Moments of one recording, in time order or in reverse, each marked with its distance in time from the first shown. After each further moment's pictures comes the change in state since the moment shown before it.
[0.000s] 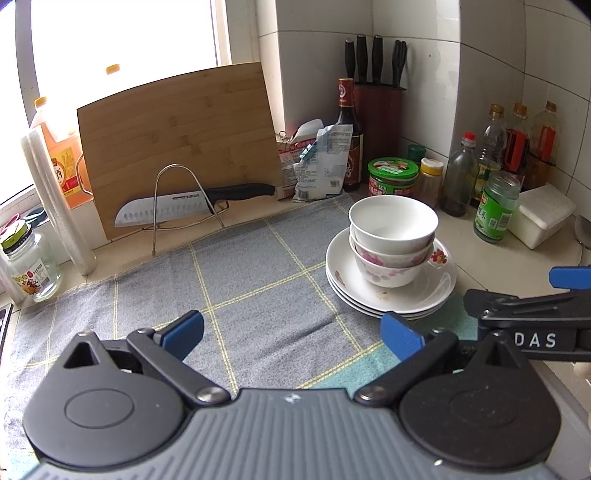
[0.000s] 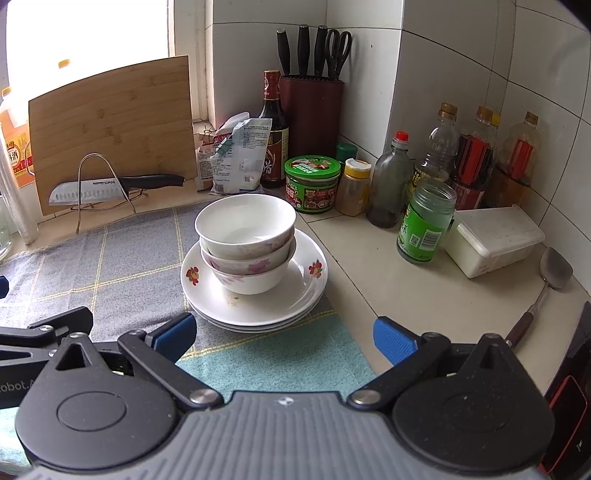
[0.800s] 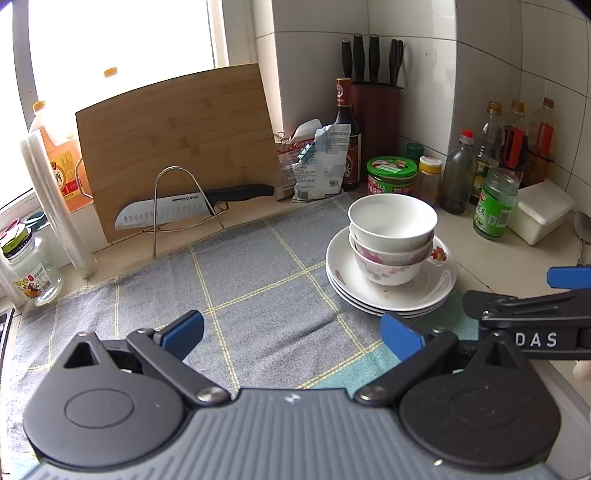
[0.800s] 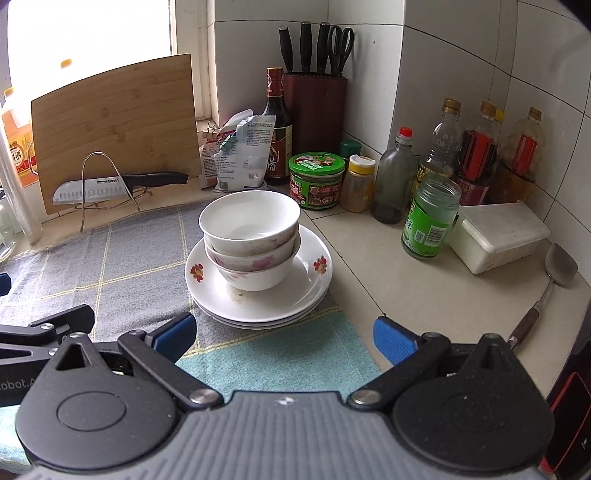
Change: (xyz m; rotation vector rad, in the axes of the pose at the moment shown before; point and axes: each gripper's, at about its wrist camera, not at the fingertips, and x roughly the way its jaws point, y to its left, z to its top) left arm -0.001 -0.002 0.000 0.013 -0.003 0.008; right arm 0.001 0.000 -0.003 0.008 0.009 0.017
